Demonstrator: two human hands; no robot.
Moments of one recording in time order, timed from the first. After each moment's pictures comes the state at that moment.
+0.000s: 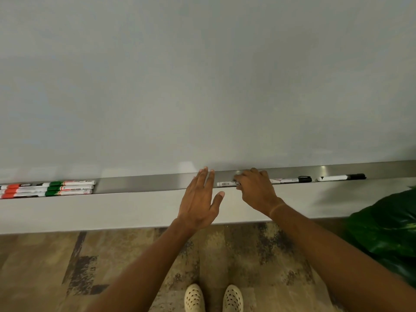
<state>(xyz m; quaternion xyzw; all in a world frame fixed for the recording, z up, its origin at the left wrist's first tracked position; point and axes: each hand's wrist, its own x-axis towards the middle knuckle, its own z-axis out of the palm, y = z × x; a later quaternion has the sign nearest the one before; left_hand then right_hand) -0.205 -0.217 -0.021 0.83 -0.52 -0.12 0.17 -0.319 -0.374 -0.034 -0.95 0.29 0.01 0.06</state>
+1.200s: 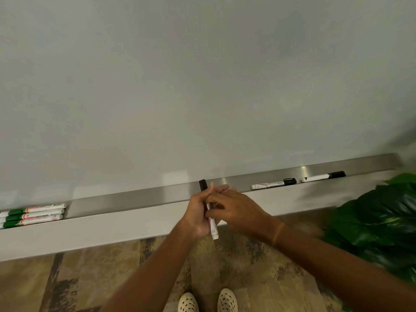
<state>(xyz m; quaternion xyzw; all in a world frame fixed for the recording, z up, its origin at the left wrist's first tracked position) -0.214 -0.263 -0.015 0.38 0.04 -0.69 0.62 -0.328 -0.337 0.000 -0.97 0.09 -0.05 0.20</state>
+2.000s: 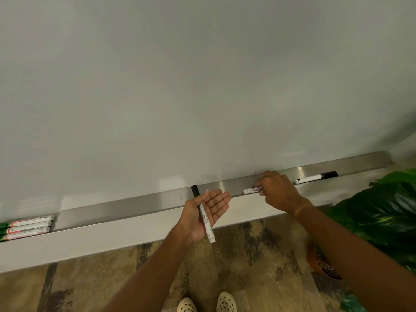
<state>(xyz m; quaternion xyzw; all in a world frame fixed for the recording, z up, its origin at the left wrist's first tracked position) -0.217 -0.279 -0.032 0.38 0.06 -0.68 0.63 -0.395 -0.454 -0.023 -0.92 0.37 0.08 0.09</state>
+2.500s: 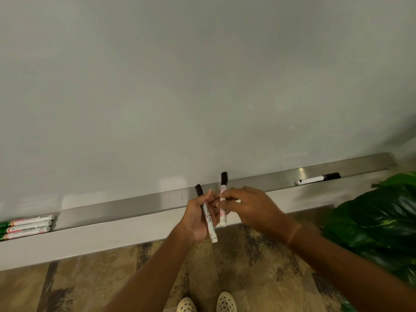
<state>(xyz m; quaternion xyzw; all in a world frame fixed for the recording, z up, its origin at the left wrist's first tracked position) -0.216 -0.283 -0.036 0.41 0.05 -0.68 0.60 -0.362 -0.376 0.011 -0.99 0.09 -0.09 0.08</state>
